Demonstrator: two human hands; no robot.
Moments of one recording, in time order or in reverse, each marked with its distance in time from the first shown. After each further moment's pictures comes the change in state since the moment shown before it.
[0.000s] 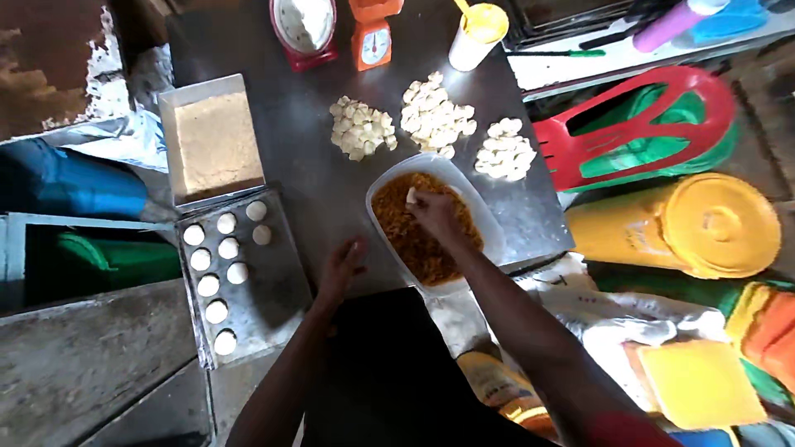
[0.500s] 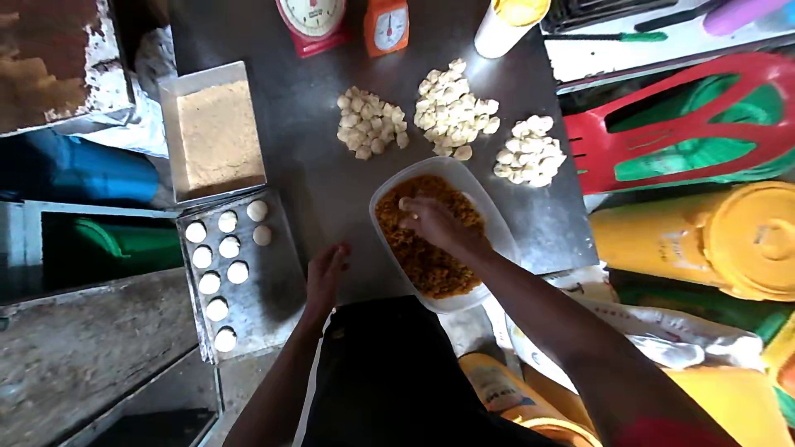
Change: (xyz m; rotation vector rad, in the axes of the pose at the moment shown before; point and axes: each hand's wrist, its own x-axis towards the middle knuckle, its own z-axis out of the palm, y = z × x) left_hand 0.010 0.010 -0.010 0.103 0.199 0.087; right_hand 0.044 0.013 0.010 -0.270 -0.267 -0.263
